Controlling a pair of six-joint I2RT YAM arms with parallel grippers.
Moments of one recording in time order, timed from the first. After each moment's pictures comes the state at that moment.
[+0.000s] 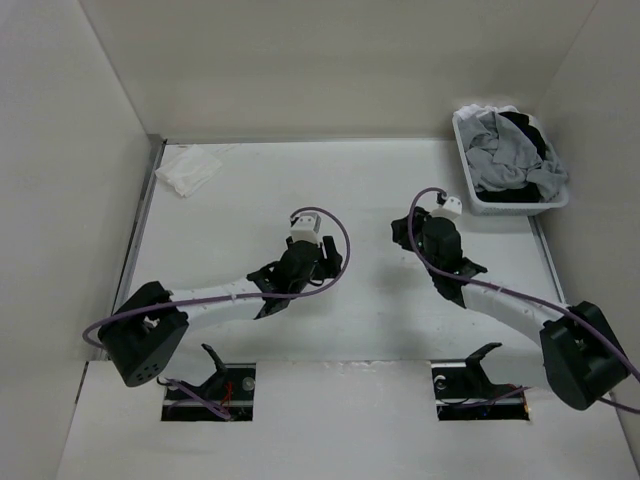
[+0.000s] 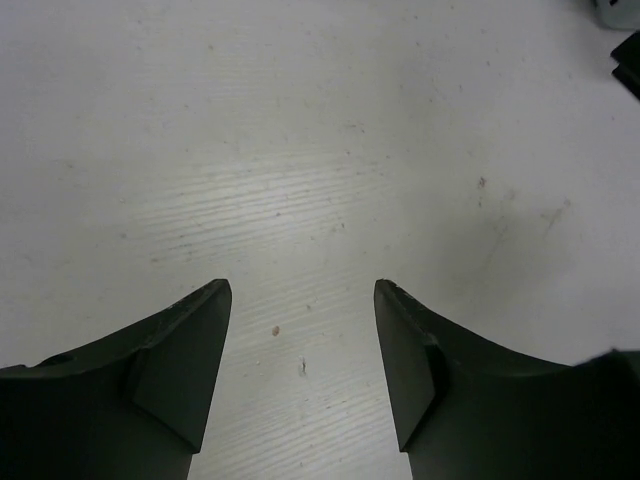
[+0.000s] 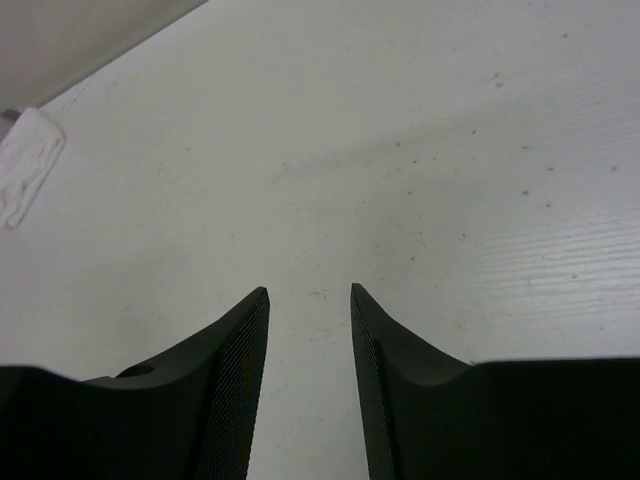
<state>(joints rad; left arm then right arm) -0.87 1.37 0.61 0.29 -0.37 -0.64 0.52 1.24 0.56 0.36 0.32 0.66</state>
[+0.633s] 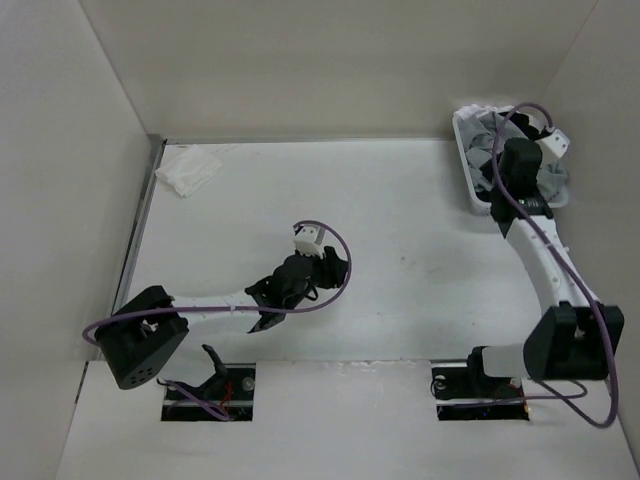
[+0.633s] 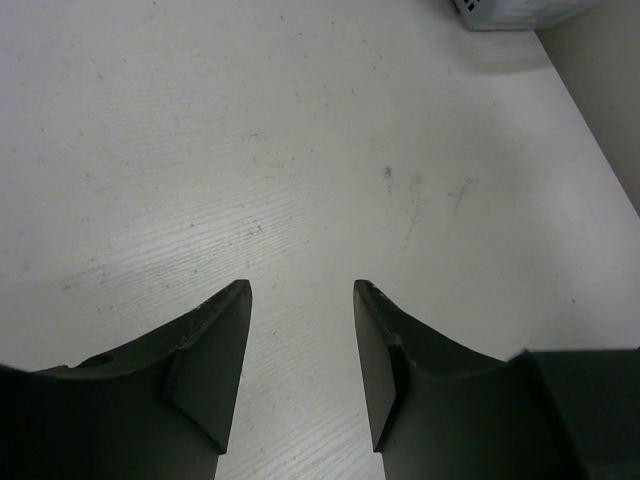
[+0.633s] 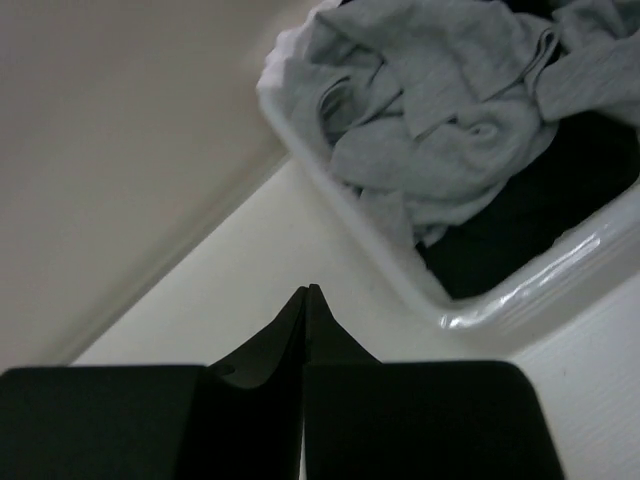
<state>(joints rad) -0.94 1.35 0.48 0.59 -0.29 -0.58 0.02 1.29 1.11 -0.09 0.40 0.62</state>
